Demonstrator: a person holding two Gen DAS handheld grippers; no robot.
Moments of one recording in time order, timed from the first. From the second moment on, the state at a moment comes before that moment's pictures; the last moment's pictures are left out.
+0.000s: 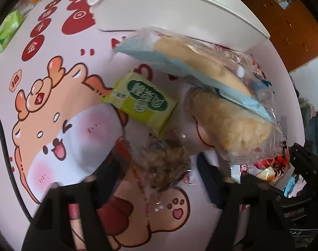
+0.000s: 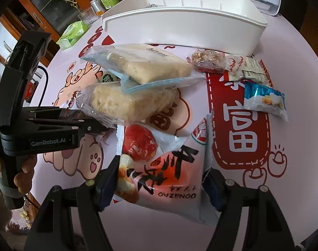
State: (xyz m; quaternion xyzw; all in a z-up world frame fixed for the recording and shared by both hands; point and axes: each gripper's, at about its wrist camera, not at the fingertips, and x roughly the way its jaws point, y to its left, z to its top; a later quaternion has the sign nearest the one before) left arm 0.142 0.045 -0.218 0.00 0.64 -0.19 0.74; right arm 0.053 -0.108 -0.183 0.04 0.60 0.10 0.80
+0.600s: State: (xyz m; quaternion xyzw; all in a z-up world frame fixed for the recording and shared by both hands) left arm 0.071 0.055 -0.146 0.00 0.61 -0.16 0.77; right arm 0.025 -0.120 -0.129 0.02 0.55 0.14 0.82
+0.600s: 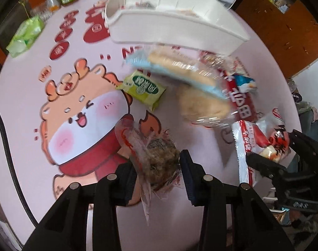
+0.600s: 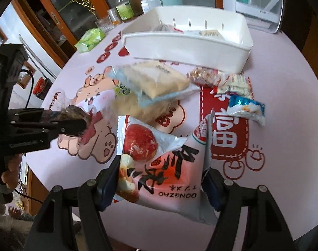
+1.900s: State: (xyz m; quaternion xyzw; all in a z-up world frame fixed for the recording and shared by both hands) left arm 0.256 -0.025 0.058 0.07 0.39 -0.18 0.90; right arm 0.221 -0.167 0.037 0.02 0.38 0.03 0.92
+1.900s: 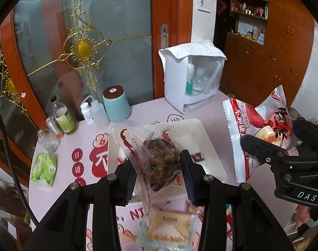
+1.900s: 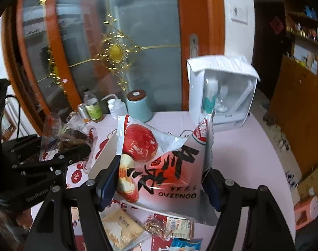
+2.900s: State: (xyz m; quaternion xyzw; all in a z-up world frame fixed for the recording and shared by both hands) left arm 0.283 -0.005 -0.004 0.04 0.44 -0.12 0.89; right arm 0.205 -0.192 -0.019 0.03 0.44 0.04 0.90
